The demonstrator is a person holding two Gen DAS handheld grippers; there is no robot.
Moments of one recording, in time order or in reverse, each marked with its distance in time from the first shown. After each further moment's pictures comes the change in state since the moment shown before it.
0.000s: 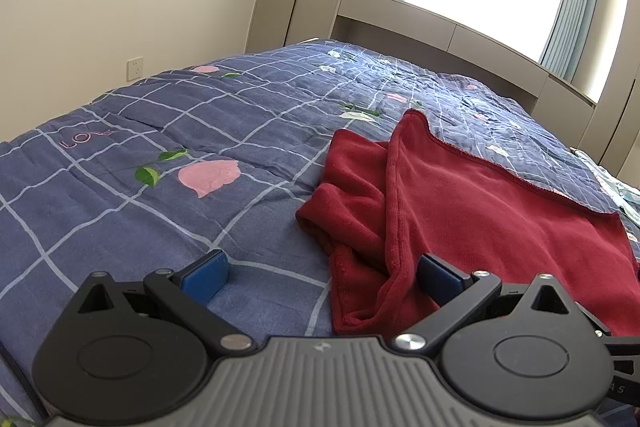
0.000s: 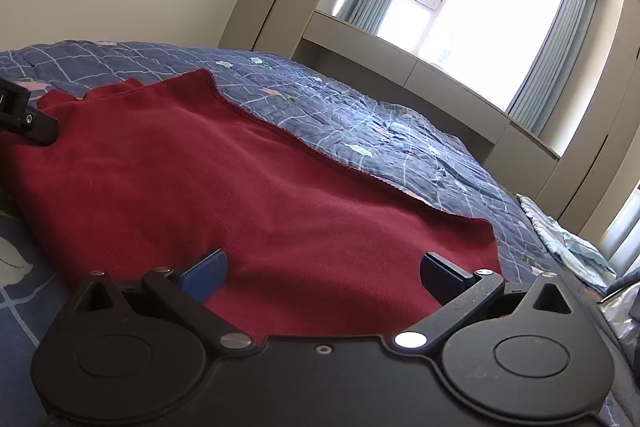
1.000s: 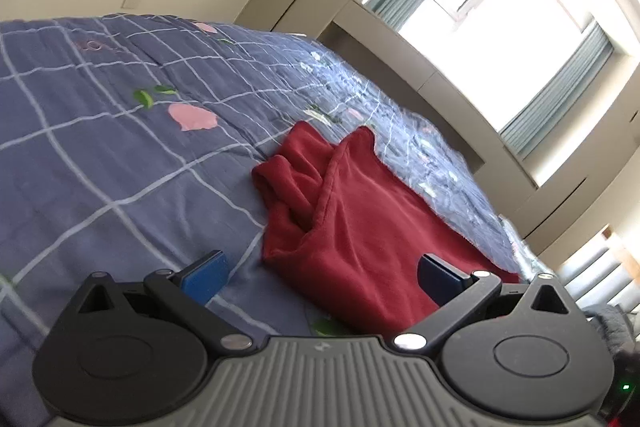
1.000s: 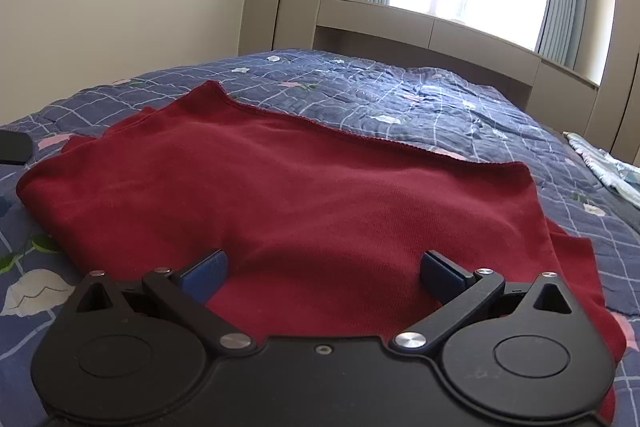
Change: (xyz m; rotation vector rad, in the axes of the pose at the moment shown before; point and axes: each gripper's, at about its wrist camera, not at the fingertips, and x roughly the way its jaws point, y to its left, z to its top) left arm -0.041 0.021 -0.017 -0.308 0.010 -0.232; right arm 0.001 -0.029 -0.006 0.204 0.056 0.188
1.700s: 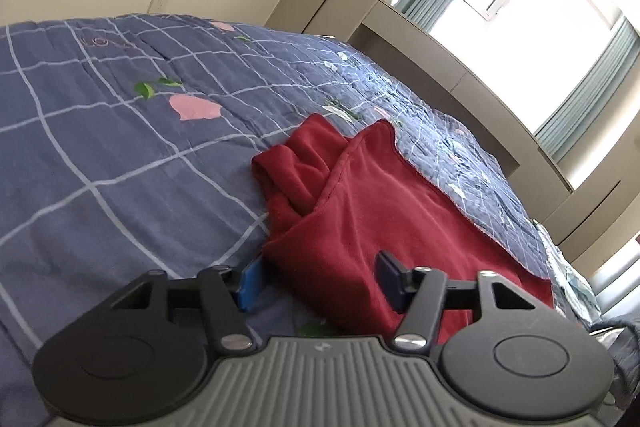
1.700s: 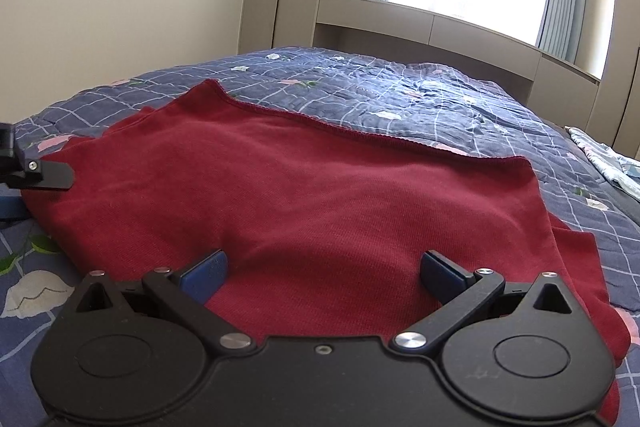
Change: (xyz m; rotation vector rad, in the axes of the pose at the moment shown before) left arm 0.020 -0.022 -0.013 -0.021 -0.029 0.105; right arm 0.001 -0.004 0.000 0.017 0.007 0.014
